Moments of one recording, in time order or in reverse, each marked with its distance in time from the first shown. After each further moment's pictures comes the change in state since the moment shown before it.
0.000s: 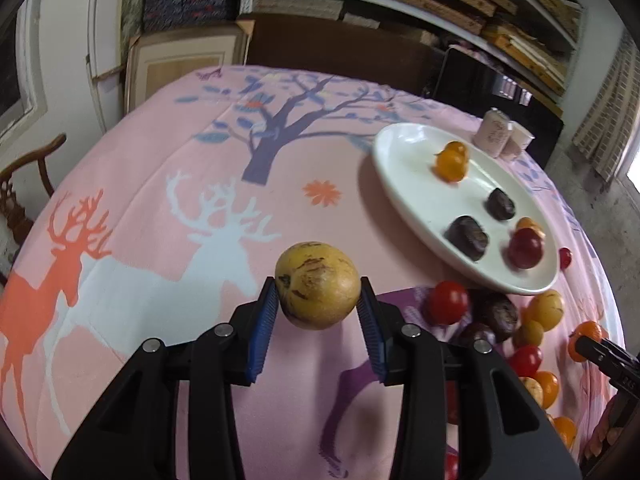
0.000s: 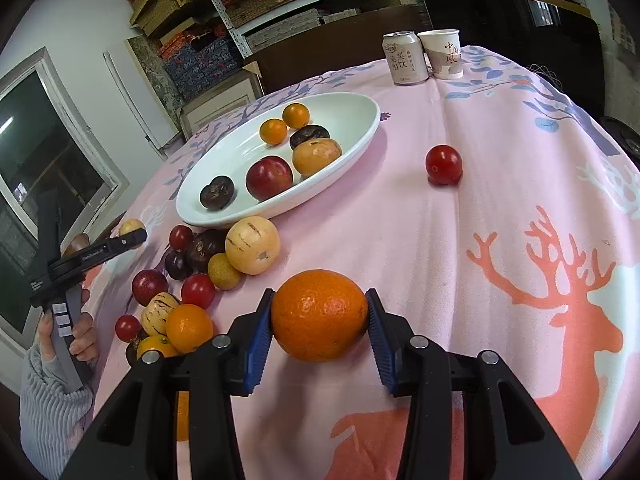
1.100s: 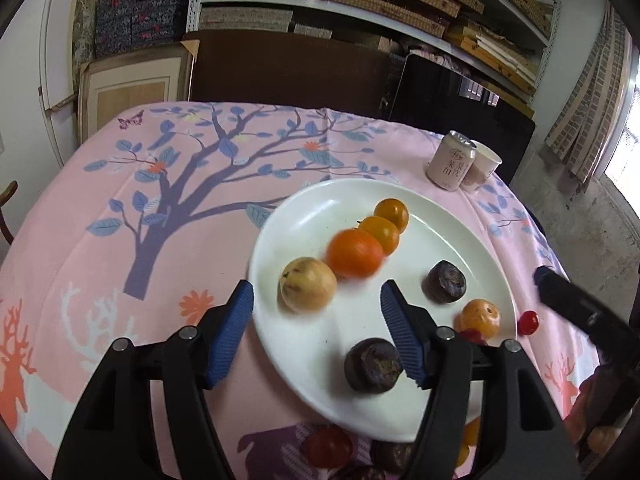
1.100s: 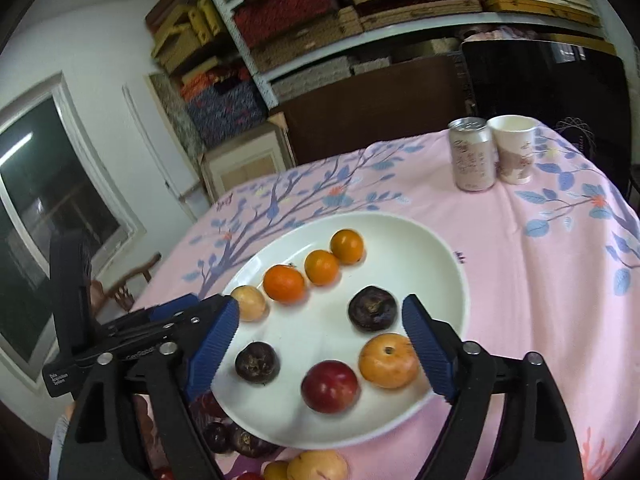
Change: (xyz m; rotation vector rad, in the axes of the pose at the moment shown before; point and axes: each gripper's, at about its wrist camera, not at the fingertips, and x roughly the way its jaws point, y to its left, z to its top) left arm 0.041 -0.077 0.084 0.052 -0.023 -0.100; right arm 0.035 0.031 0.131 -0.014 -0.186 0.076
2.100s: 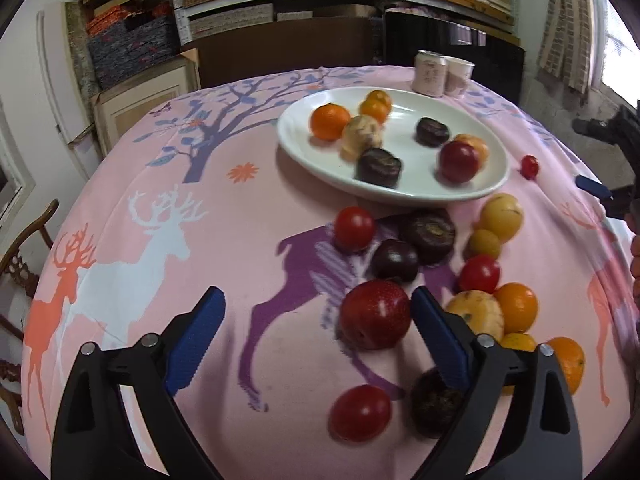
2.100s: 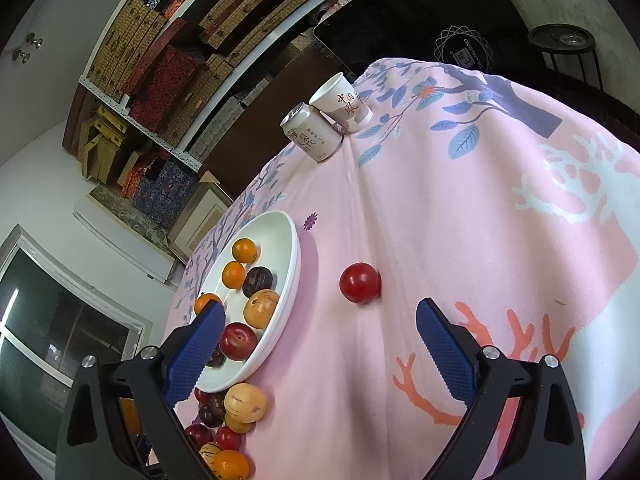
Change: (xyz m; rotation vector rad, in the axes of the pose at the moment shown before) left arm -0.072 -0.005 -0.128 0.197 0.057 0.149; right arm -0.067 -0.121 -0.060 0.480 -0.049 -0.035
